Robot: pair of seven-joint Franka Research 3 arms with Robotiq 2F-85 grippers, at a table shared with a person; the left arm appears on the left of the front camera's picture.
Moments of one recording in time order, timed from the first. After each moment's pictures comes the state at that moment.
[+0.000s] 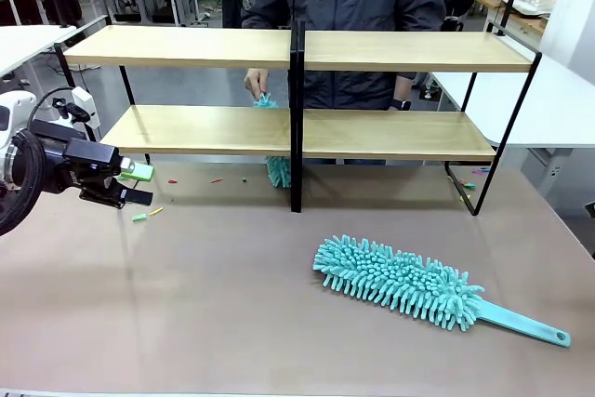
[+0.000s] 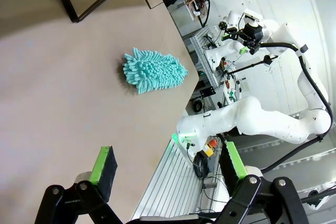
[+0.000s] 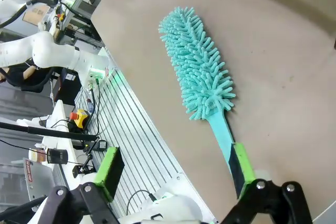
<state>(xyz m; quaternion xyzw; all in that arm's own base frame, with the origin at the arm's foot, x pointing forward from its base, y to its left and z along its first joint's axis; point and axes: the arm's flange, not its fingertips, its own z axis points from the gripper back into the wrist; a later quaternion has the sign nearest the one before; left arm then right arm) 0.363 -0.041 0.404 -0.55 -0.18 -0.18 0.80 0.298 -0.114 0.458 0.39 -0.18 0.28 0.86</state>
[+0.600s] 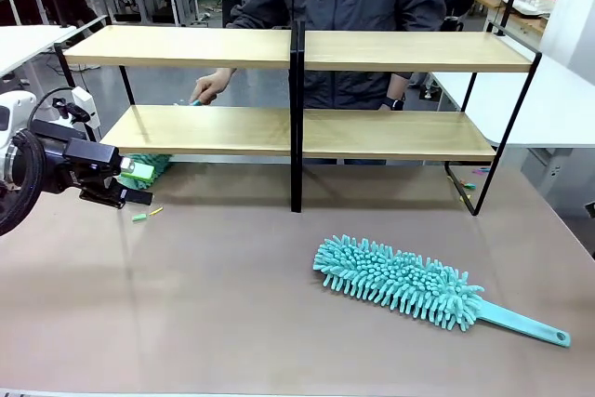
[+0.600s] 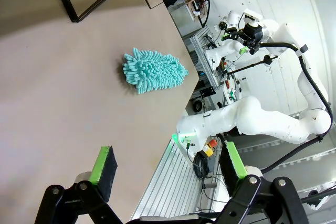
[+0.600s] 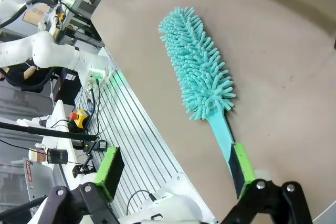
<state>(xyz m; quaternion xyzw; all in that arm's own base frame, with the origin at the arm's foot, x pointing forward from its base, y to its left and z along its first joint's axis) 0.363 -0.041 0.404 -0.55 -0.18 -0.18 0.80 0.298 -0.114 0.458 0.39 -0.18 0.28 0.86</state>
